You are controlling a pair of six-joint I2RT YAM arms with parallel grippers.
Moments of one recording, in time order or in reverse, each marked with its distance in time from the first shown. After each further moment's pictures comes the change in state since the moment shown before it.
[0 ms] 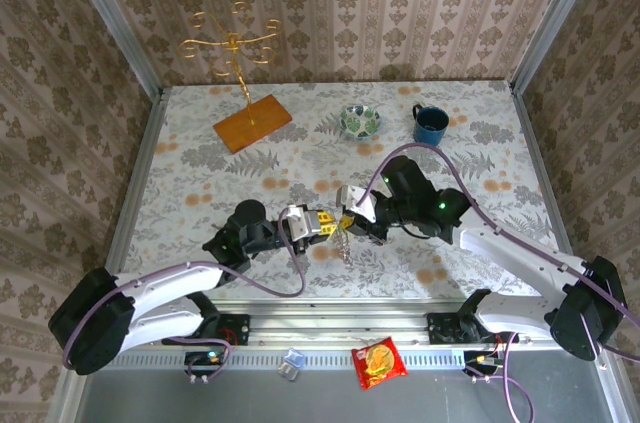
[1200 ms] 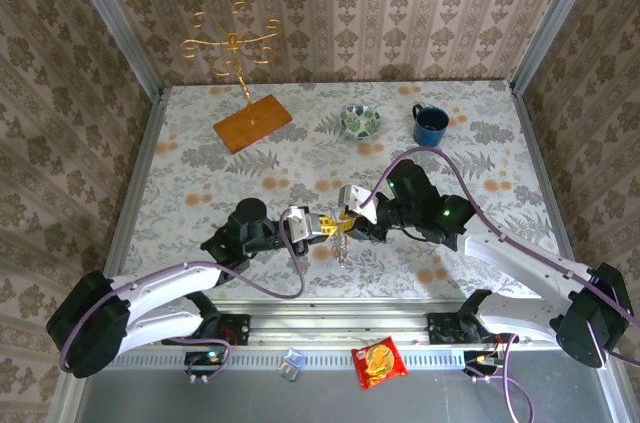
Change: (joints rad) left arm 0.001 -0.021 0.012 -0.046 0.042 0.011; right arm -0.002 -0.057 -0.077 0.134 -0.013 0.056
